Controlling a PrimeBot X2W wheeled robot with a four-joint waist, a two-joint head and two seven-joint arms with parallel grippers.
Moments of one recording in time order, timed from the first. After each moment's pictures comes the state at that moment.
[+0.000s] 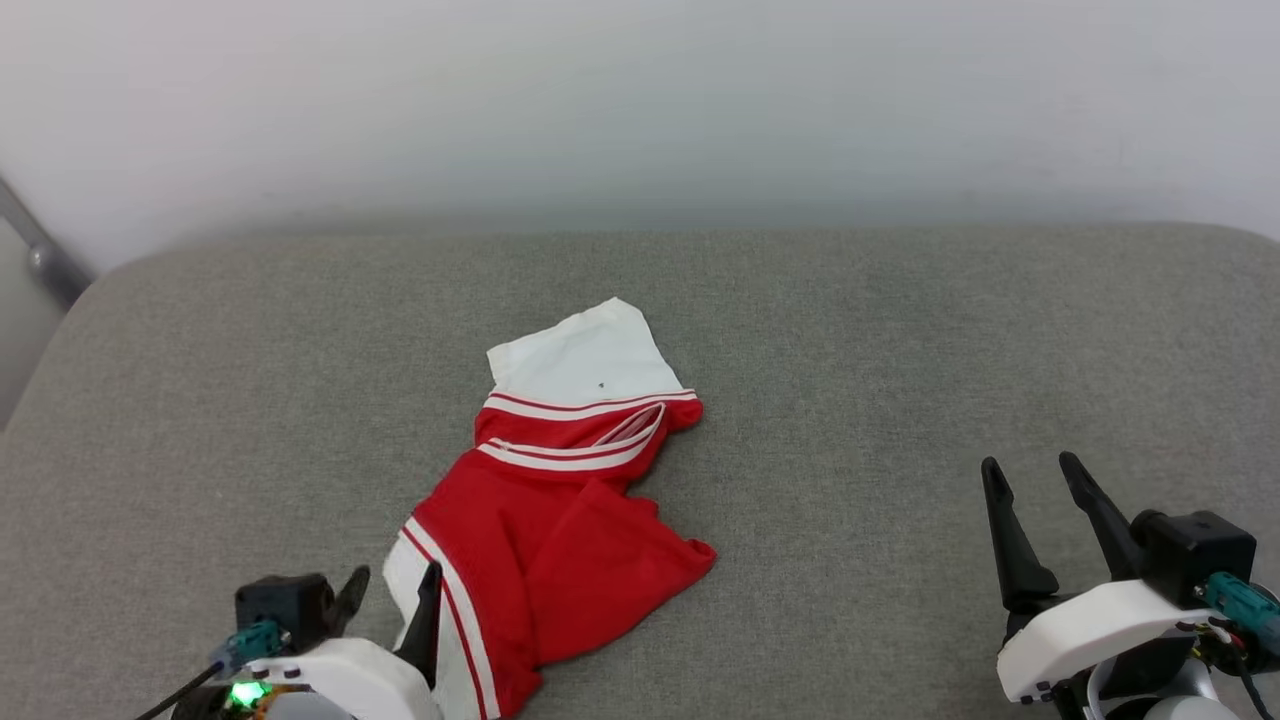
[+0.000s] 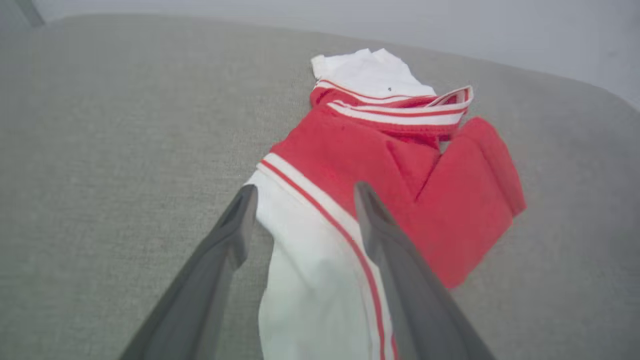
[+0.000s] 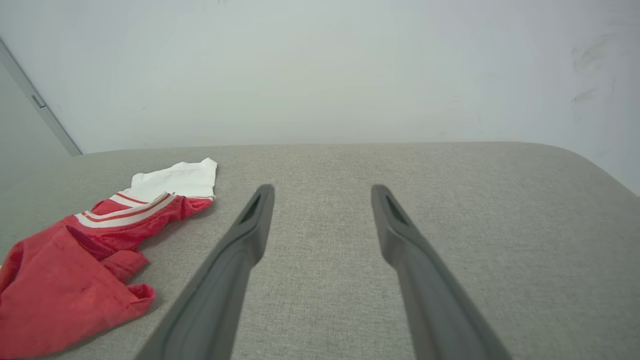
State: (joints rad) left arm 0.01 0.43 -0.41 0.04 -0.66 0.27 0.06; right arm -0.01 -0.05 -0.02 0.03 0.14 0.13 0.00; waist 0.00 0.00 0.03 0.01
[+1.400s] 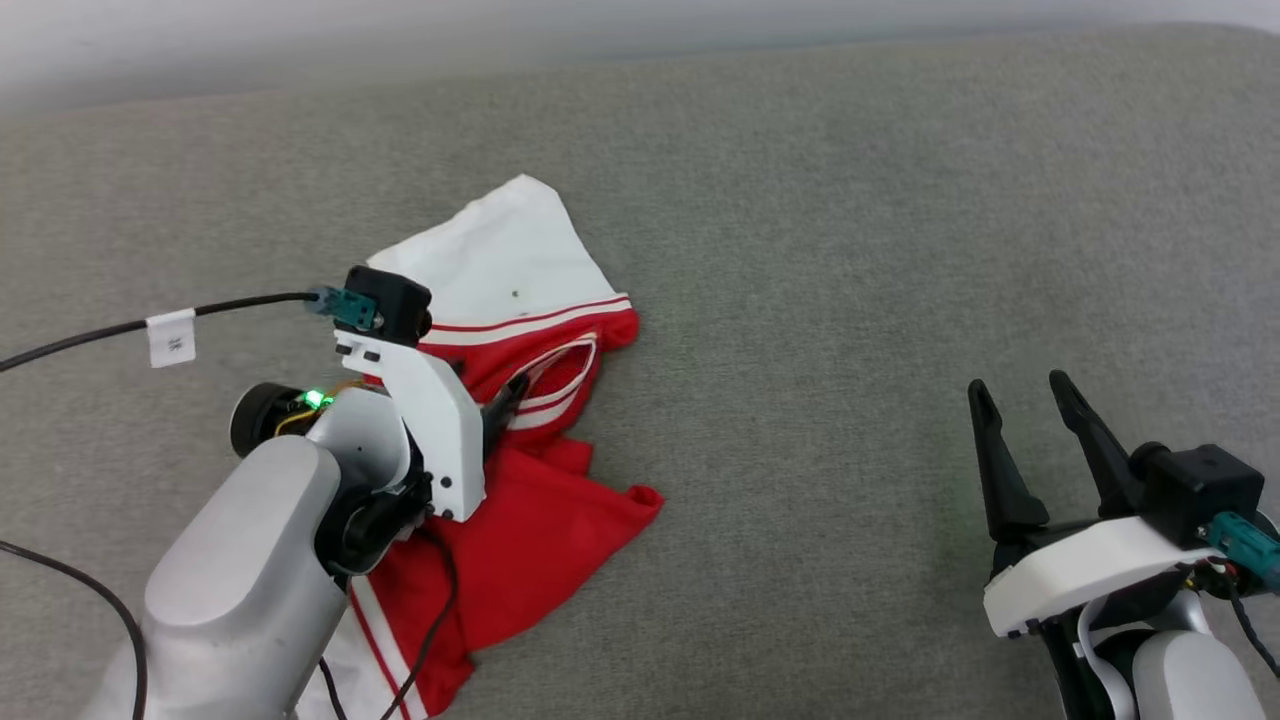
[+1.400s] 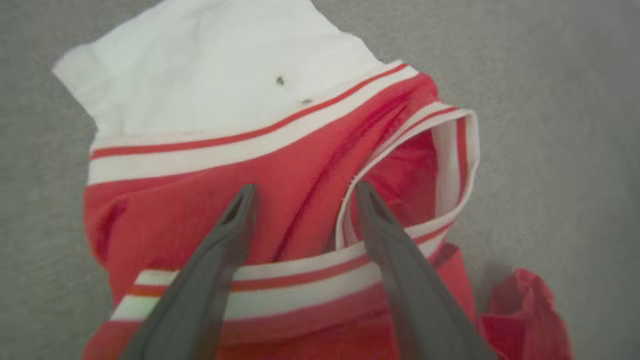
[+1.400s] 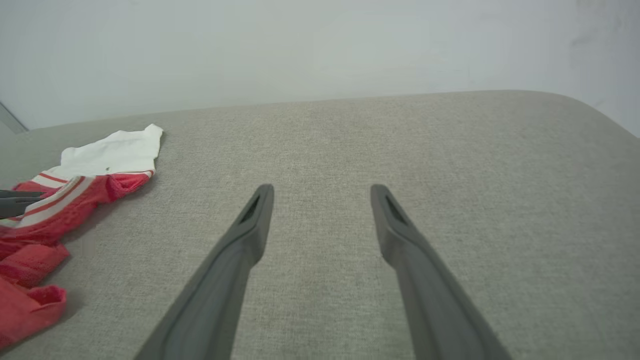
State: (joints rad) left arm -0.62 0.40 -0.56 0.39 -0.75 -0.06 0.42; right arm -0.11 -0.05 0.01 0.00 0.15 0.13 -0.01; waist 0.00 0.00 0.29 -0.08
